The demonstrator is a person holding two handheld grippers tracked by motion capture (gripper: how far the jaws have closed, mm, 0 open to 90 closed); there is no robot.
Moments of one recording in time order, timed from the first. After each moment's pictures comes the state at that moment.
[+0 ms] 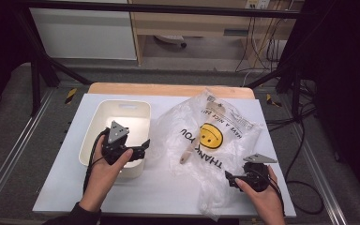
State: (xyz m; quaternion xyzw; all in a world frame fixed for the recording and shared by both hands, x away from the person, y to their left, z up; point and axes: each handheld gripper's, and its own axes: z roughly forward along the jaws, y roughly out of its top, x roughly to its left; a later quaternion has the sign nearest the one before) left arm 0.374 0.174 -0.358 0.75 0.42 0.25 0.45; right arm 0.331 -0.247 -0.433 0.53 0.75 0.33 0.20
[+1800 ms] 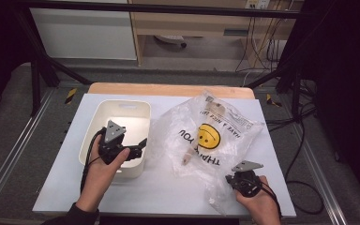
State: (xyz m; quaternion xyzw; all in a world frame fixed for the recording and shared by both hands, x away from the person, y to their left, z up) left arm 0.373 0.180 -0.355 0.74 0.42 0.26 0.45; right arm 0.319 -0.227 -0.441 0.45 0.83 0.29 0.17
